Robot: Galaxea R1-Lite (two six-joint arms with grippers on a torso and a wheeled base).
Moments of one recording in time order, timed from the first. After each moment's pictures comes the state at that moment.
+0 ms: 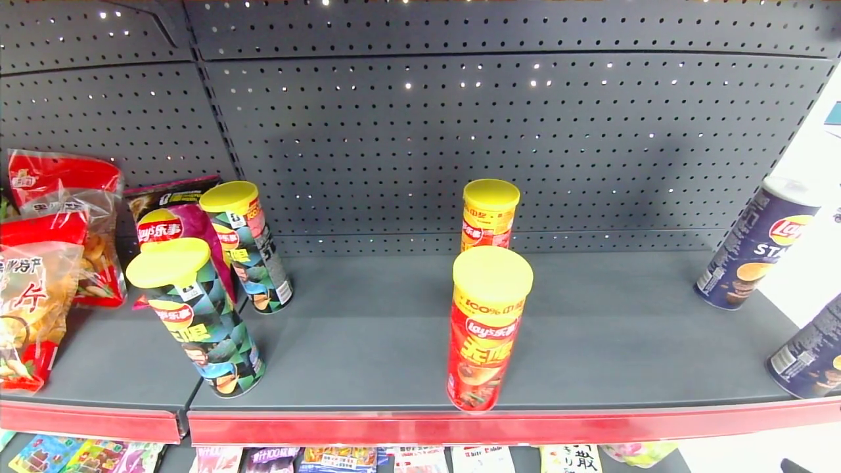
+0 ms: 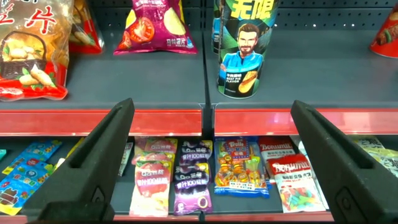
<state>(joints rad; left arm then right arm) 0.00 0.00 0.00 0.00 -0.01 -0.01 0.40 0.48 -0.26 0.01 -0.04 -0.02</state>
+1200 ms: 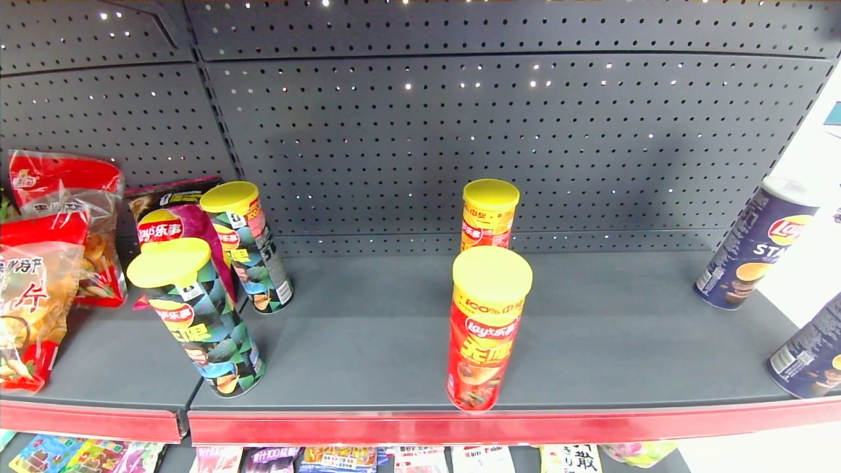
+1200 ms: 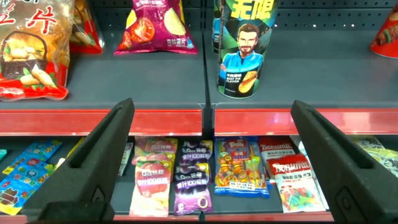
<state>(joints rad) 0.00 0.00 0.00 0.00 -0.01 -0.01 0.37 0.04 -0.33 0.39 -0.10 -0.10</state>
